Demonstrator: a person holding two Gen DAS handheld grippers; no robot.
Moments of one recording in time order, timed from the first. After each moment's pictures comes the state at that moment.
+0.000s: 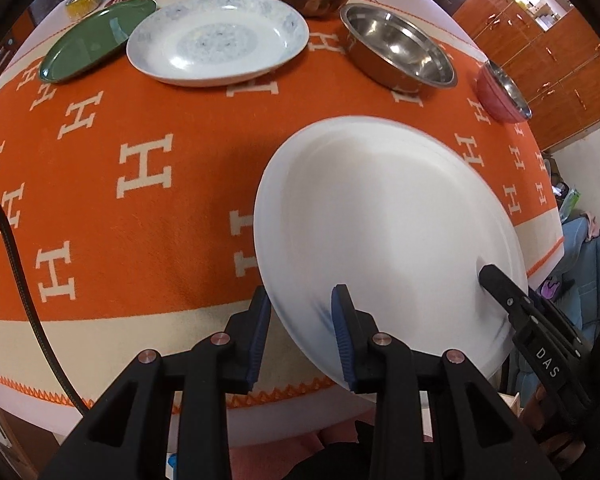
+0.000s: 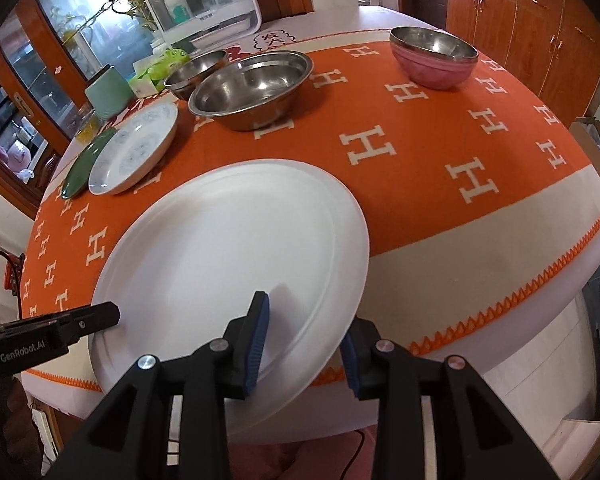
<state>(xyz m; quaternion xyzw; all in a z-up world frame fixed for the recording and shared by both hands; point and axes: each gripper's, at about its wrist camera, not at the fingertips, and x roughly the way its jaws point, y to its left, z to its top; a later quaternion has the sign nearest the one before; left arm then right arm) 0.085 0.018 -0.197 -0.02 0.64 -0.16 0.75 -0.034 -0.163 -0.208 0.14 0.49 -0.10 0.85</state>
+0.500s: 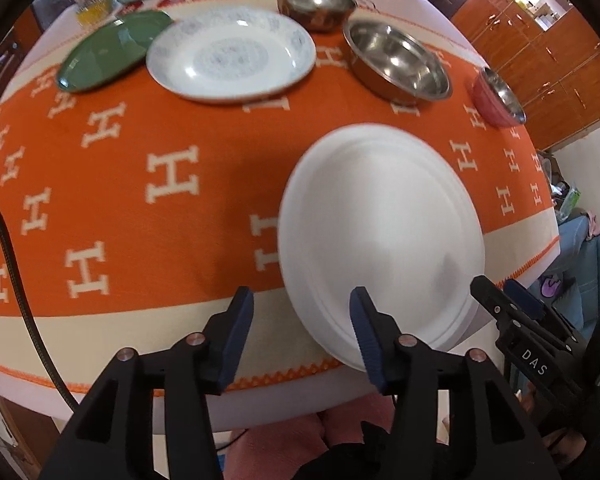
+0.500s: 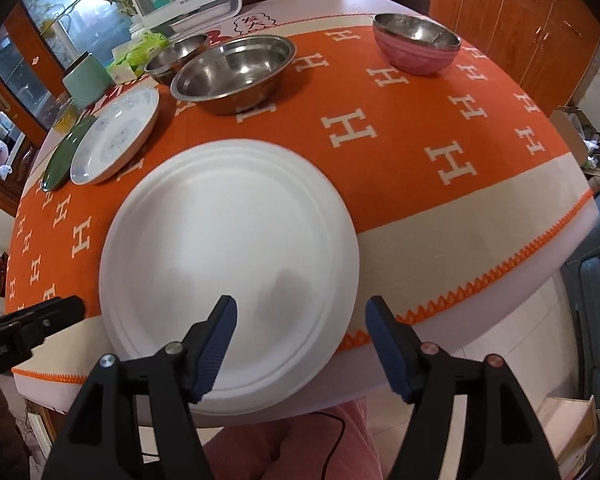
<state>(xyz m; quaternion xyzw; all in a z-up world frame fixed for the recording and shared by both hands) 0.081 0.034 -0.163 -0.01 0.63 -0.16 0.76 -0.035 -0.155 -0.192 0.13 0.53 -0.14 0.82</state>
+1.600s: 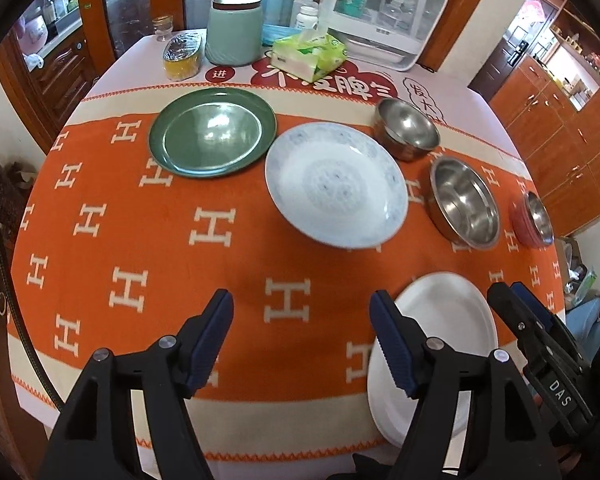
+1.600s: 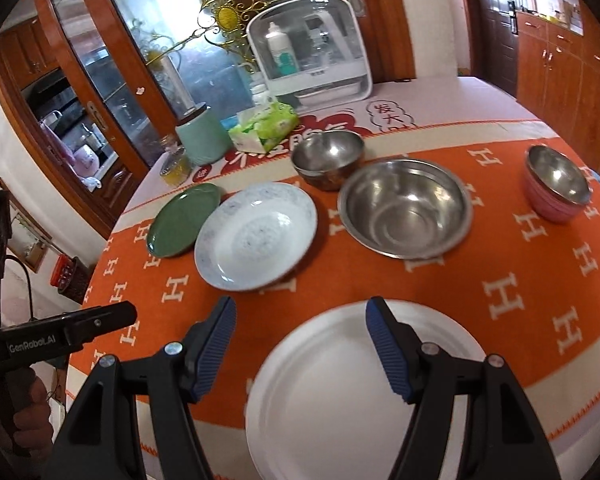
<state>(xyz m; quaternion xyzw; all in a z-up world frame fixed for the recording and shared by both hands) 0.157 0.117 -0.109 -0.07 0.55 -0.07 0.83 0.075 -0.088 -0.135 0.13 0.41 0.04 0.90</state>
